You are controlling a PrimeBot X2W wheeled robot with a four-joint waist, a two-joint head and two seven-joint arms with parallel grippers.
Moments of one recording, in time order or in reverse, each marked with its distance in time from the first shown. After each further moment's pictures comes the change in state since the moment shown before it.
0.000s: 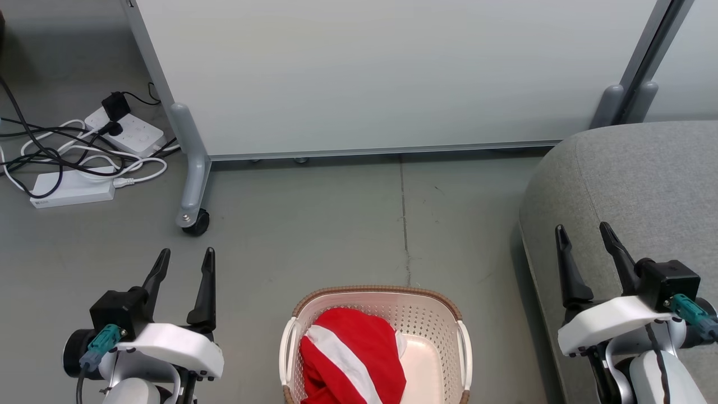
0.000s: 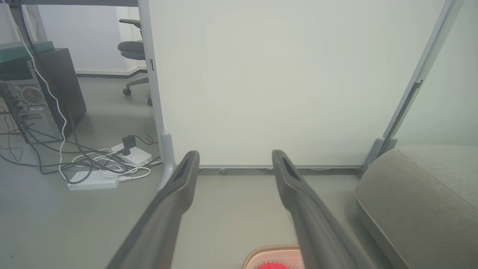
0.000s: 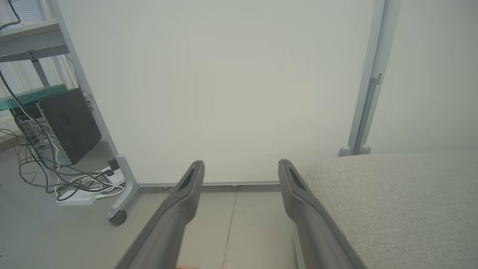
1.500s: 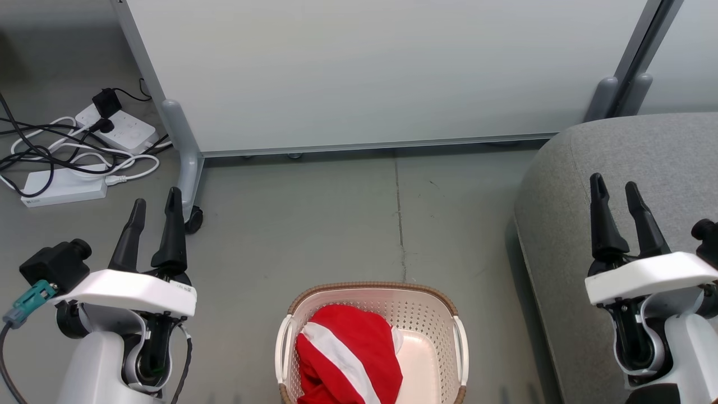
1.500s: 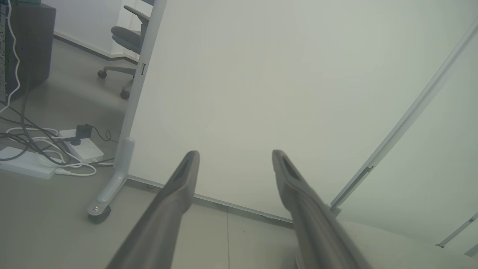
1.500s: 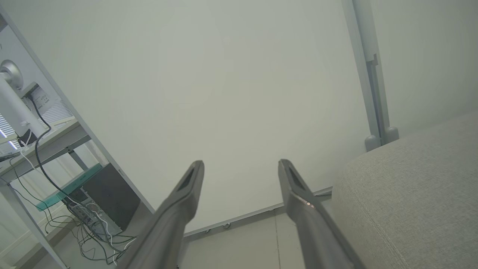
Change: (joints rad) left arm -0.140 -0.012 0.080 0.013 -0.365 -0.062 0.064; right arm -0.095 -0.030 -0.022 -0.030 0.400 -0.001 0.039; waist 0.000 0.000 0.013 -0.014
